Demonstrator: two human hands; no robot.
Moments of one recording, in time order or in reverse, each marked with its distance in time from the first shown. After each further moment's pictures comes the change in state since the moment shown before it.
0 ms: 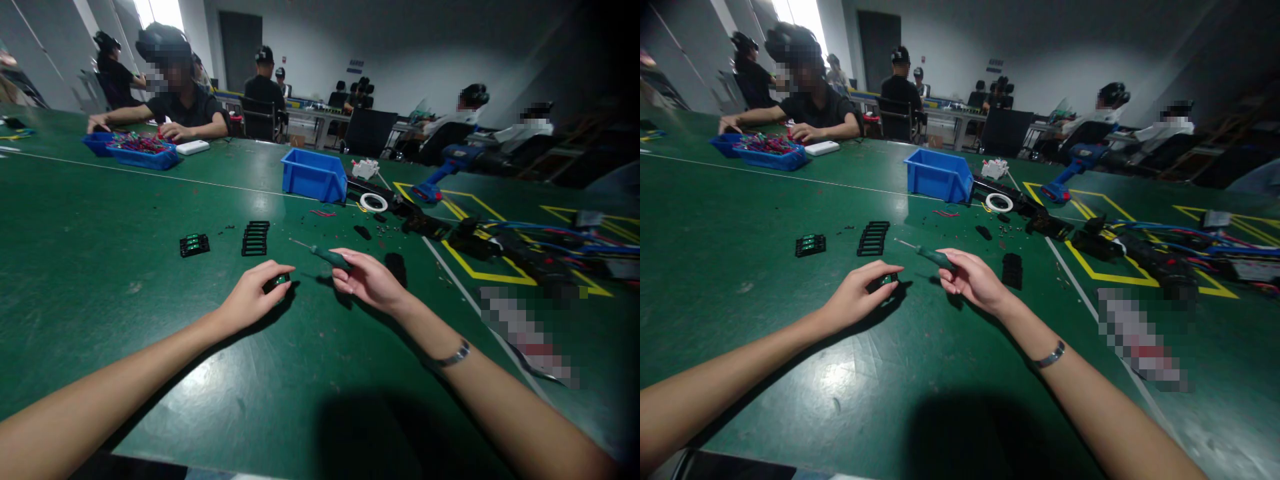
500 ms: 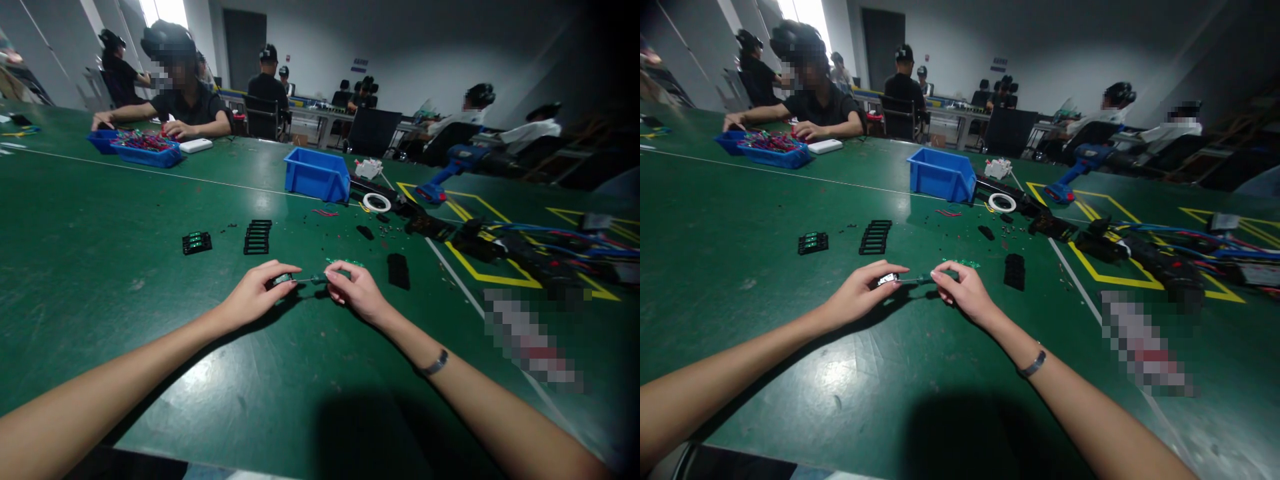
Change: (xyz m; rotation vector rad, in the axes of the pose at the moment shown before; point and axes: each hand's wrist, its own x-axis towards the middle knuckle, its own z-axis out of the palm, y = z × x) left_hand 0.002 0.000 -0.002 -0.077 -0.047 -0.050; right_hand -0.002 0.041 0.003 -0.281 0.108 -0.106
